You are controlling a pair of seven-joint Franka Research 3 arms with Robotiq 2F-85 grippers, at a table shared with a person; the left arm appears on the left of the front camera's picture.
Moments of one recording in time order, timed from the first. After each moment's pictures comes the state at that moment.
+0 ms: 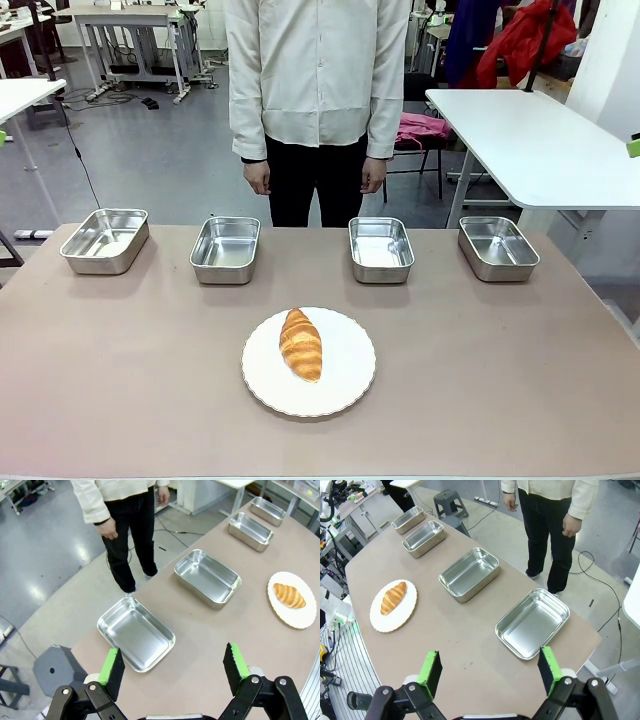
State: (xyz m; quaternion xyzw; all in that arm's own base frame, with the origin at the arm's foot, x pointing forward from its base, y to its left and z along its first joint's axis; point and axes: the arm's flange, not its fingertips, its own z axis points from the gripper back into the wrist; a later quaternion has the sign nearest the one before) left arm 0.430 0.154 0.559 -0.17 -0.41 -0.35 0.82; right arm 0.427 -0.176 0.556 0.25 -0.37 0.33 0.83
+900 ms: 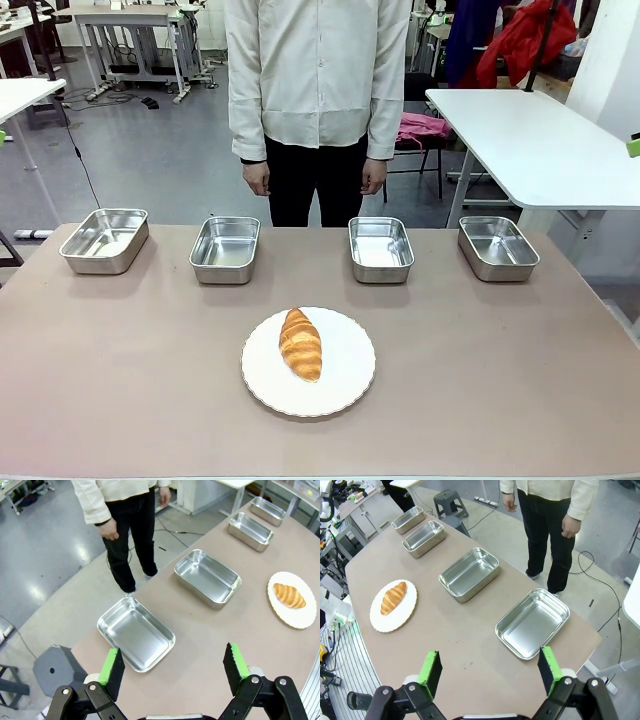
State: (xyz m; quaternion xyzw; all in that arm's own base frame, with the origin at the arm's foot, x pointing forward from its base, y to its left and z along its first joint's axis) left arm 0.430 0.154 0.559 -0.17 -0.41 -0.35 0.82; right arm 0.427 -0.176 0.556 0.25 -0.37 0.33 0.83
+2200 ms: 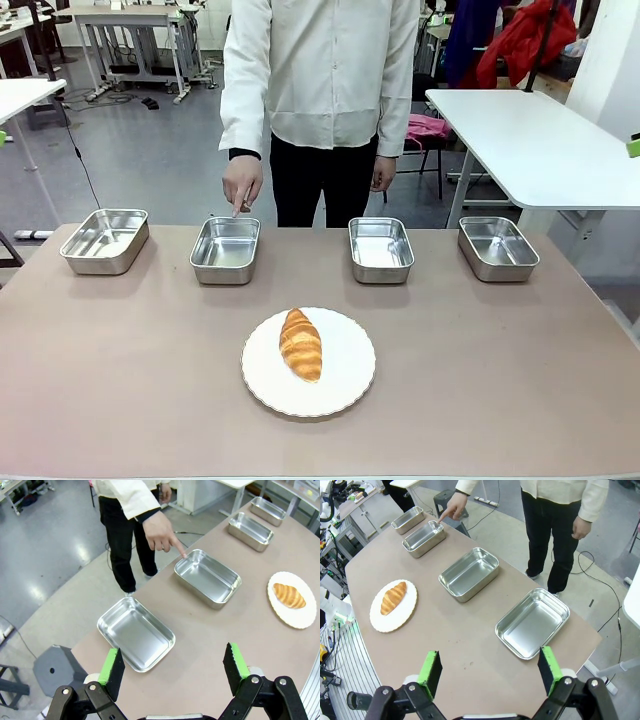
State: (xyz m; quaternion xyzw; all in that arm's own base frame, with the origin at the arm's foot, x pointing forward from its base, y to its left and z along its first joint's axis) left arm 0.430 0.154 0.559 -0.17 -0.41 -0.35 0.82; right arm 0.427 -0.176 0.556 0.25 -0.37 0.33 0.83
